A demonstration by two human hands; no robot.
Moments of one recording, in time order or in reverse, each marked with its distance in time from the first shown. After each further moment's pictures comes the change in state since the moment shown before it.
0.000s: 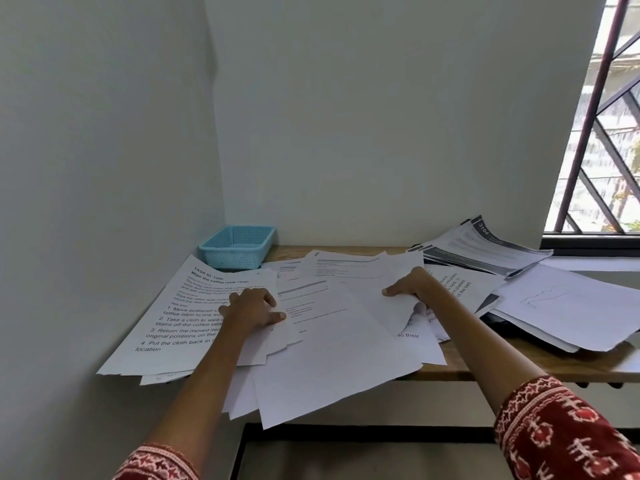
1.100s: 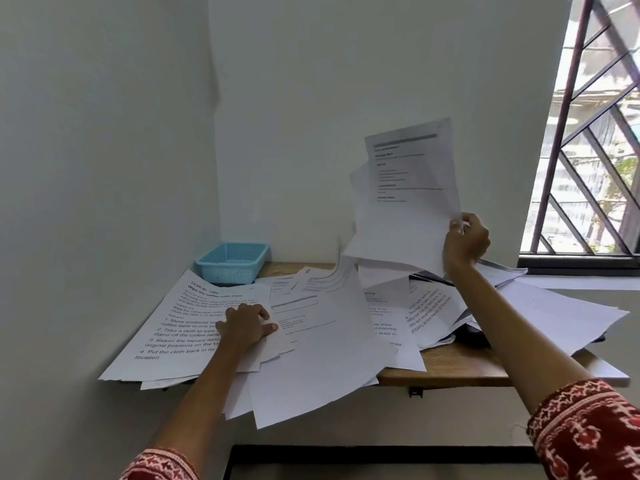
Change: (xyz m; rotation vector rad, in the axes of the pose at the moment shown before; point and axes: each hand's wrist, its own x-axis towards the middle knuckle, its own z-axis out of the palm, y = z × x) left_hand -0.016 0.002 0.005 -0.014 0.076 0.022; right_hand -0.047 -0.031 -0.099 0.568 1.005 -0.311
